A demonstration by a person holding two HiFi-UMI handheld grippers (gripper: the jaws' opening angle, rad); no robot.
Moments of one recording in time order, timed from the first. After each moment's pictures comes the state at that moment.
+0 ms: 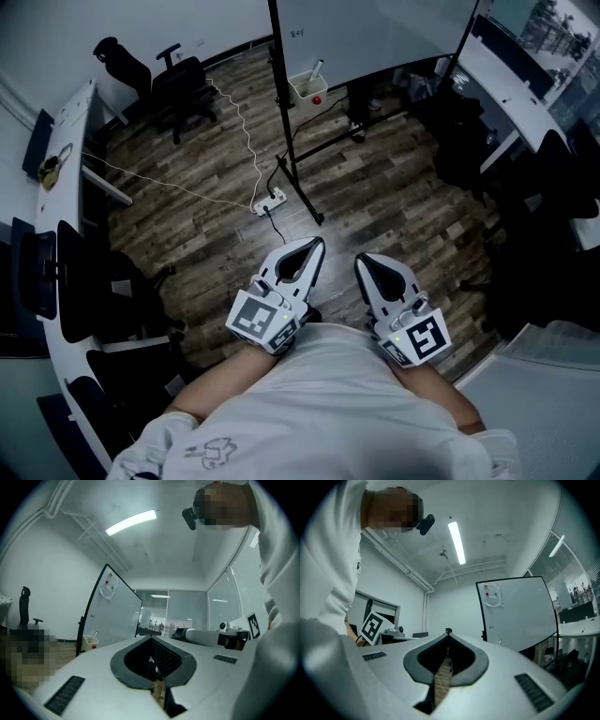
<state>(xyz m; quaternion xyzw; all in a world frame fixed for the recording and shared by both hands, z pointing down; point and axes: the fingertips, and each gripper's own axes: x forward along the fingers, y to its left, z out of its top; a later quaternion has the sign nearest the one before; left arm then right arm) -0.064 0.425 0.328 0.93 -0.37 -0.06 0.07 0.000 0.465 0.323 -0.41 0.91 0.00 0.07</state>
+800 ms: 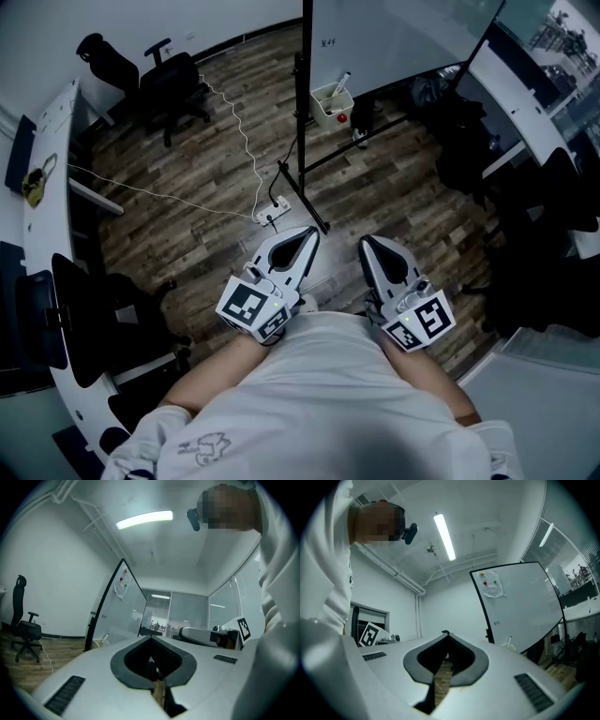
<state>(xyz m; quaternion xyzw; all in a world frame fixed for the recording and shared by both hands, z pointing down) -0.176 0.272 0.326 0.94 -0.33 -0.07 0.10 -0.095 0.303 0.318 -0.43 0.89 -0.06 0.11</state>
